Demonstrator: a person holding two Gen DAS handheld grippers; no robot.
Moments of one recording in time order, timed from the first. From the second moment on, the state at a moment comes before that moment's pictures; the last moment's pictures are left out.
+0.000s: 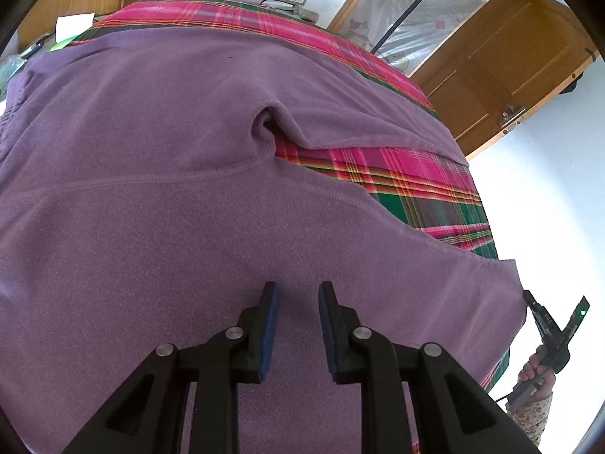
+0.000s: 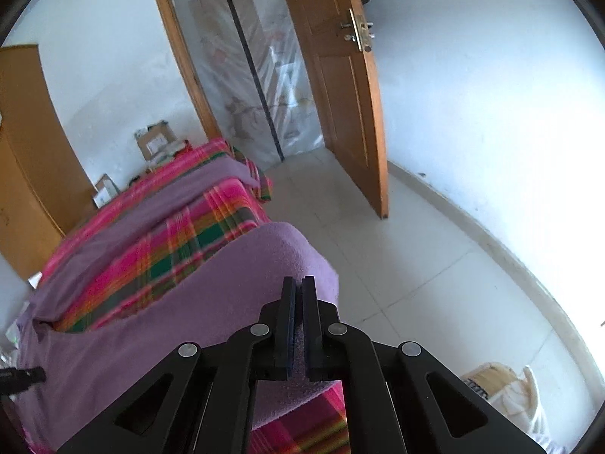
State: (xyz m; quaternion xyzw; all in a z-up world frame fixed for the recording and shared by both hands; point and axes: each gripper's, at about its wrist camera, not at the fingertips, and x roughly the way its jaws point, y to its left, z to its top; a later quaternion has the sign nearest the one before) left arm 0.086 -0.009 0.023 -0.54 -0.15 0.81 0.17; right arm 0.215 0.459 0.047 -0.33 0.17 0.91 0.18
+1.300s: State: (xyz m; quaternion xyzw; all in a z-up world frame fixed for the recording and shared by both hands) left arm 0.070 -0.085 0.054 -0.52 -0.16 0.83 0.11; right arm 0.062 0.289 0.063 -0.40 0.07 0.91 -0.07
